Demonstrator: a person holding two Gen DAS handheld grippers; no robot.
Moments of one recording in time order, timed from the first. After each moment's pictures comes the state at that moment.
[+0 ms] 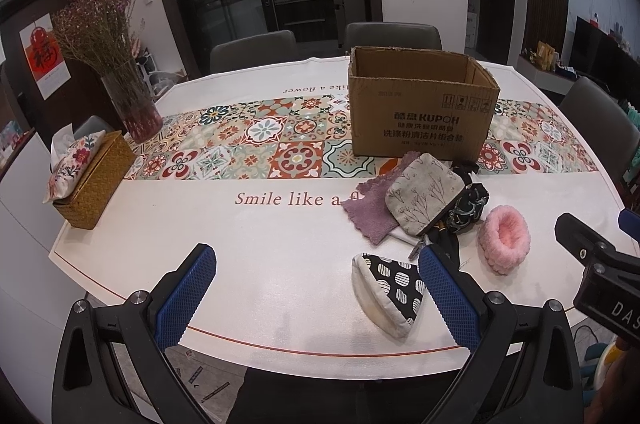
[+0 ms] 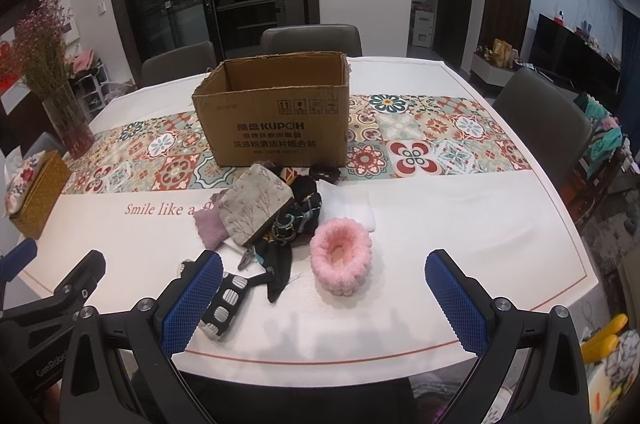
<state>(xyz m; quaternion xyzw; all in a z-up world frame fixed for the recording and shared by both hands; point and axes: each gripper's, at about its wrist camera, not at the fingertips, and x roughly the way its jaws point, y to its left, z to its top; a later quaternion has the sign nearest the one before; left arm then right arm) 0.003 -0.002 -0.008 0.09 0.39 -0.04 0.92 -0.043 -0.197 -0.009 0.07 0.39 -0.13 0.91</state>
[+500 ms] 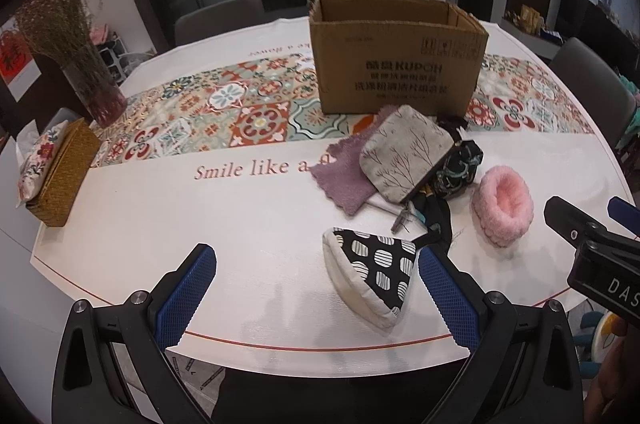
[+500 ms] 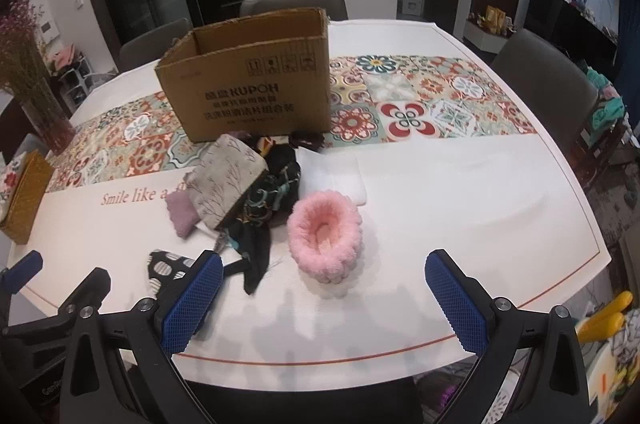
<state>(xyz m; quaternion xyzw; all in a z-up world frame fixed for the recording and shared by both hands) 0.029 -0.028 -0.052 0.11 0.45 -0.08 0.88 -0.021 -0.221 -0.051 0.10 0.44 -0.14 0.88</state>
